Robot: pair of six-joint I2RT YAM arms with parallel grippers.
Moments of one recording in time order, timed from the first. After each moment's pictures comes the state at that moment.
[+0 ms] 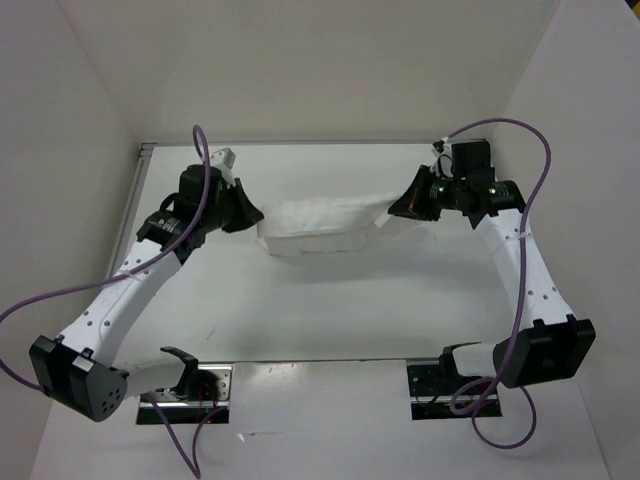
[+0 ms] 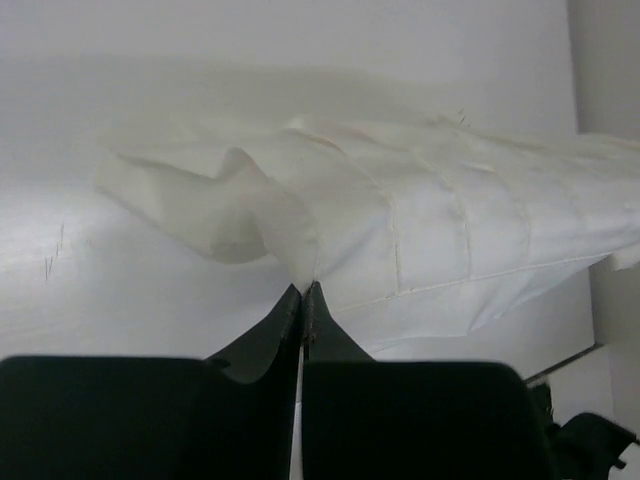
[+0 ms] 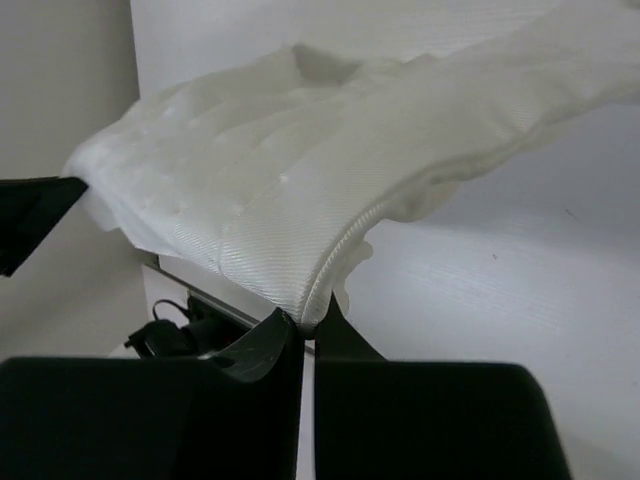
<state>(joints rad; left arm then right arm) -0.37 1.21 1.24 -0.54 0.07 -0.57 0.10 1.33 1.40 -0.84 -0.50 0.53</state>
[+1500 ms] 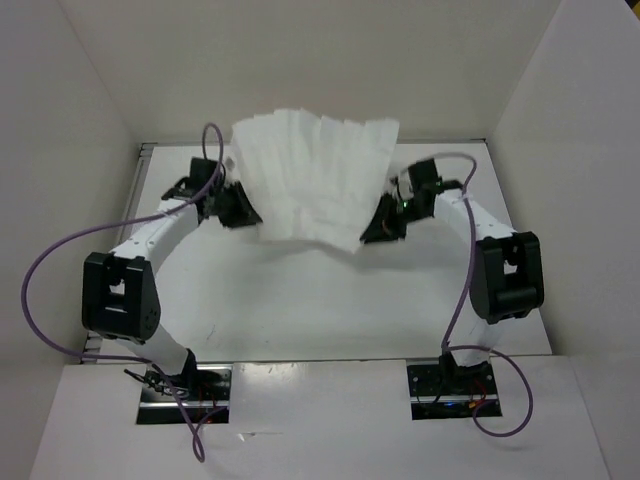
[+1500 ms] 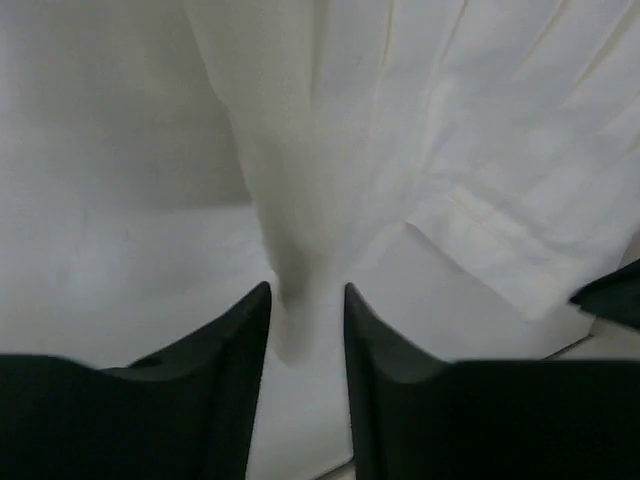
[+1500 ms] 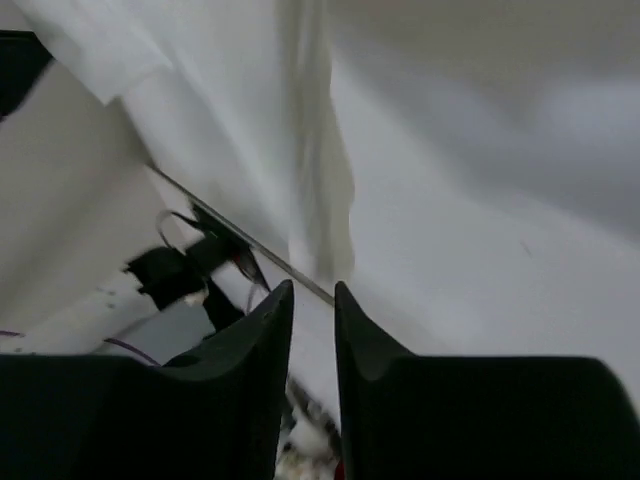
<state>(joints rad) -0.13 1.60 1.27 -0.47 0.36 -0.54 0.17 1.69 1.33 -0.69 -0.74 0.52</state>
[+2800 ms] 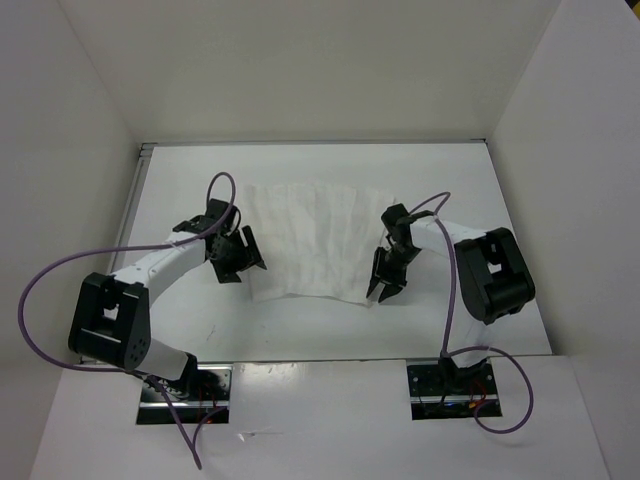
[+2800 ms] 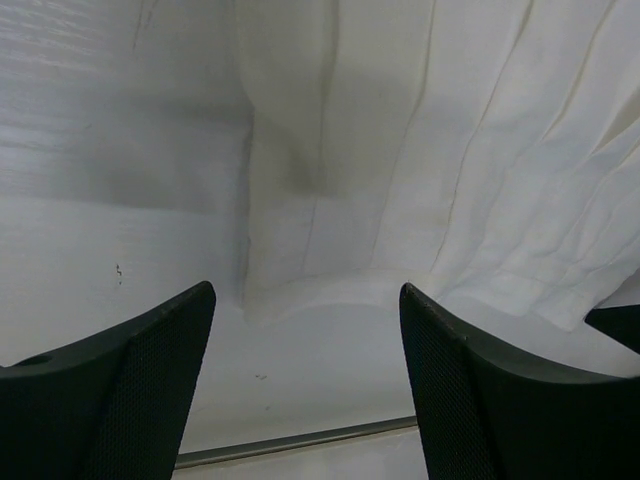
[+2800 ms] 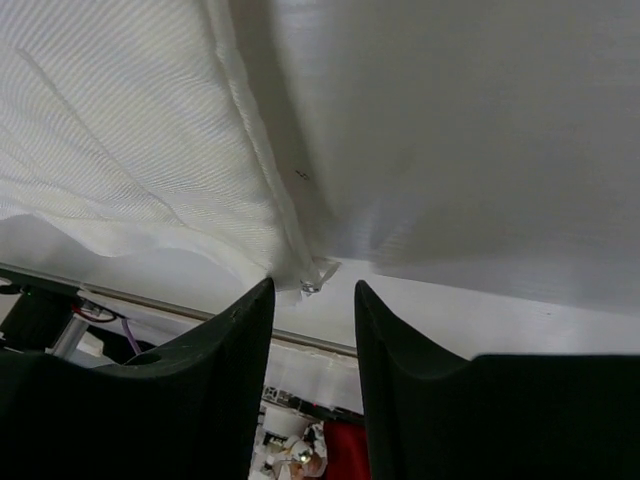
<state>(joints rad) -0.26 1.45 0.90 -0.61 0.14 -0.71 0.33 1.73 0.98 -0.80 -0.35 0.62</state>
